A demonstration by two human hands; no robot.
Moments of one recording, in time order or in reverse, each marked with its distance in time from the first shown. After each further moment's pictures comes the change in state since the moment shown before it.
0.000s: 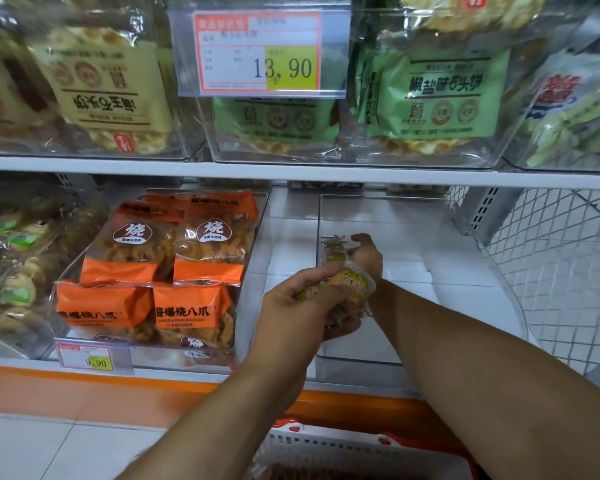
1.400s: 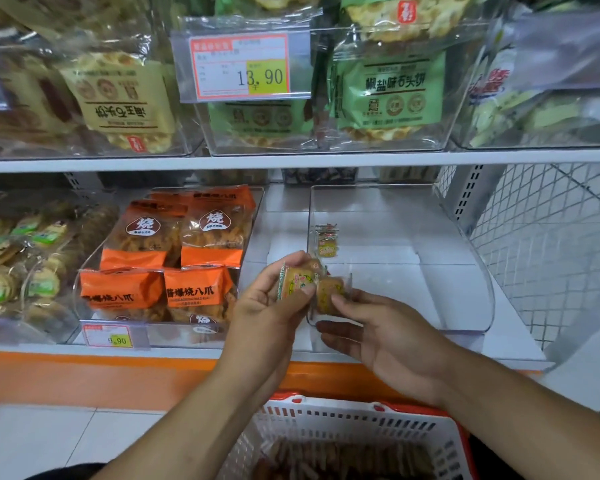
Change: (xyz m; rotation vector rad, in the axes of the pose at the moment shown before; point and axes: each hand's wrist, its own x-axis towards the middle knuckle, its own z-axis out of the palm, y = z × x) left_hand -0.028 -0.015 -0.022 -0.155 -0.067 0.177; right_hand -0.194 -0.008 -0.104 0.626 -0.718 0.277
